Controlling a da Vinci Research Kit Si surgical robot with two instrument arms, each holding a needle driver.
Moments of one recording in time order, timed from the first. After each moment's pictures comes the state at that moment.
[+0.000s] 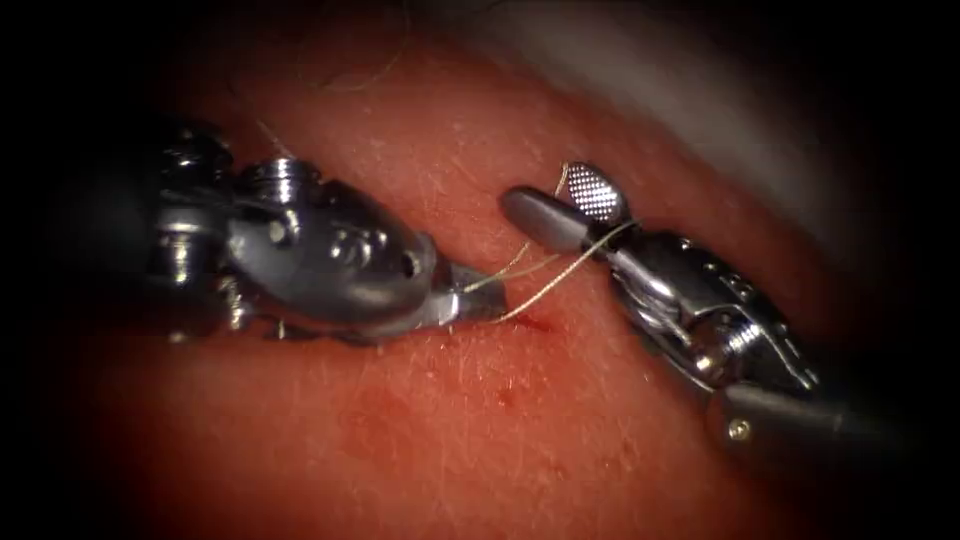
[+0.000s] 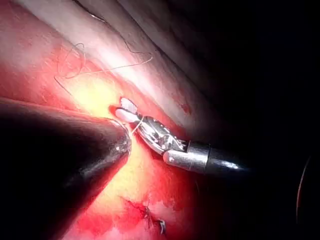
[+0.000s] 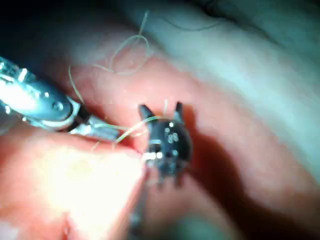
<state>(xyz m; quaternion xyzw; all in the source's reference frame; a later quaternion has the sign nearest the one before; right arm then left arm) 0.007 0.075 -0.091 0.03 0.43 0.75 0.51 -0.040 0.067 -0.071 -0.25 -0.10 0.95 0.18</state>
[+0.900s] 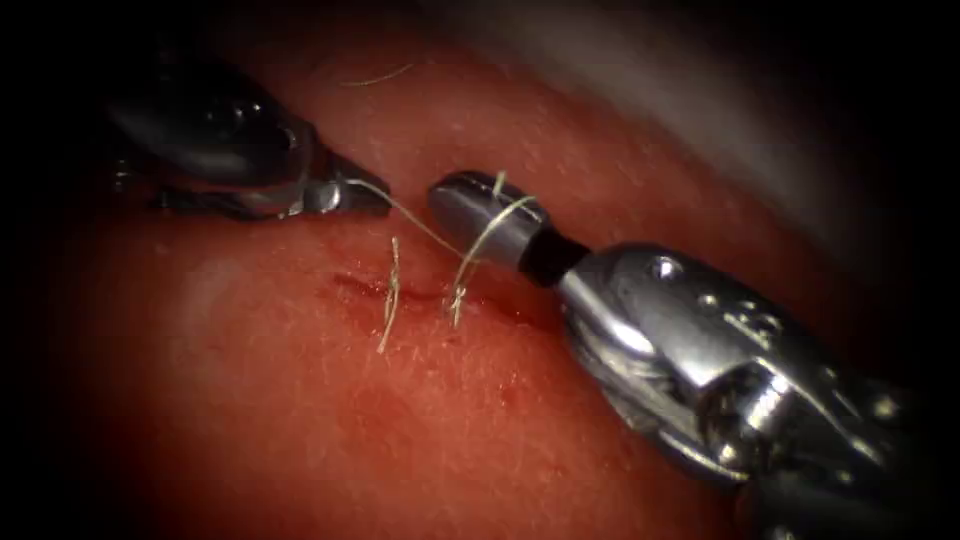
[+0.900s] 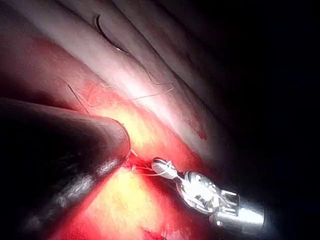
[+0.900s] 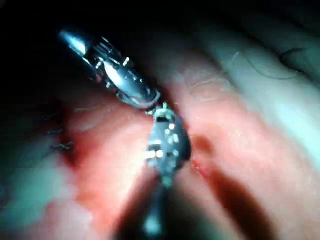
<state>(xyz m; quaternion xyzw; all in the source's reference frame) 0.011 0.075 -0.106 0.03 0.51 0.63 0.58 -0.034 0.074 -0.069 -0.22 -0.15 0.94 0.20</state>
